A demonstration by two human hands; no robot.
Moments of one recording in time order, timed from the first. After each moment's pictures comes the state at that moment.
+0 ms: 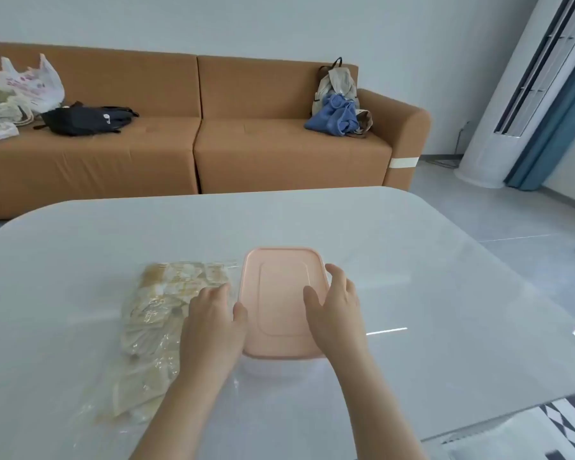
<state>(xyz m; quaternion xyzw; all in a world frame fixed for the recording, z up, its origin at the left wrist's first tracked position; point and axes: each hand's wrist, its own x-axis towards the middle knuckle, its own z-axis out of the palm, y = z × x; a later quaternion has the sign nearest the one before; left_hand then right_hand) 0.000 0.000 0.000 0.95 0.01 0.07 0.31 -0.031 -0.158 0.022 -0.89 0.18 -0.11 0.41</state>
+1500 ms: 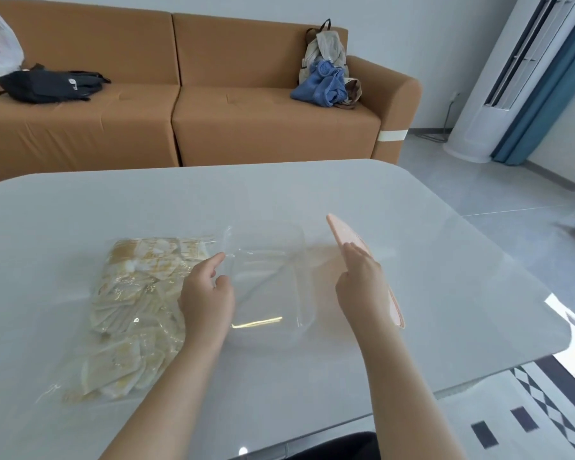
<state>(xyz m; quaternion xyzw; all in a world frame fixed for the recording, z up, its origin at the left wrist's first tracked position) 0.011 -0.033 -0.020 0.83 0.10 0.10 0.54 -0.020 -0.232 0.001 -0.92 0.20 -0.17 0.28</state>
